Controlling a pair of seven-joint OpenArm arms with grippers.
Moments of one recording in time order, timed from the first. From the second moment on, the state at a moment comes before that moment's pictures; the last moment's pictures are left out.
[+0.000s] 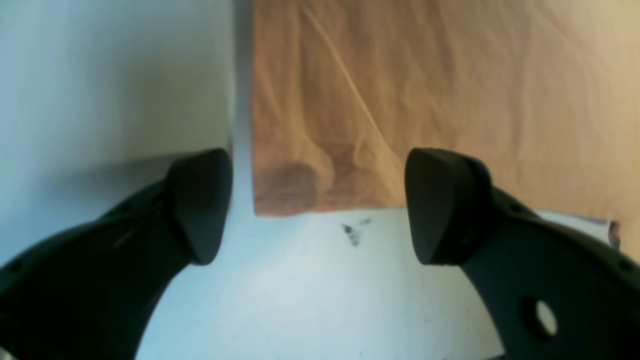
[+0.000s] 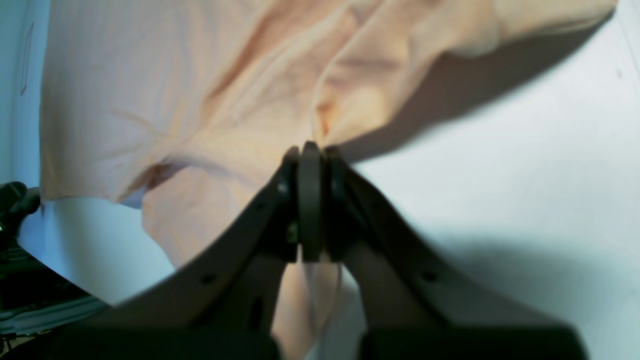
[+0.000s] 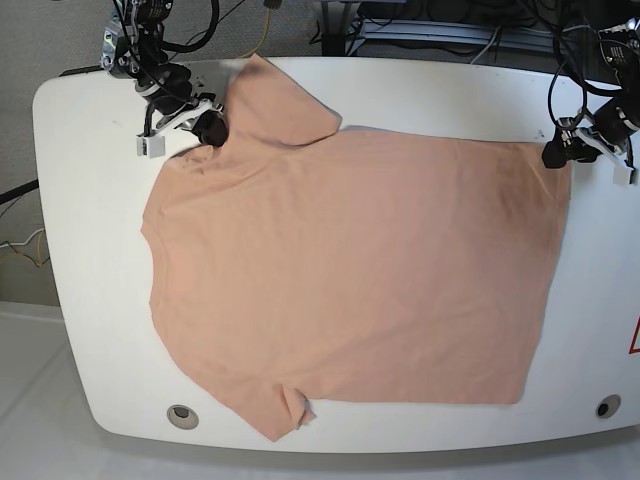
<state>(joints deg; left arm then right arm) 13.7 -26.0 -36.5 74.5 -50.9 -35.3 57.4 -24.6 8.2 18.1 91.8 47.2 20.8 -42.9</state>
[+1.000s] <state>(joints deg) 17.2 -25.3 -37.1 77.6 -50.1 -41.7 54.7 -26.9 8.2 18.3 95.0 47.5 20.7 -45.4</state>
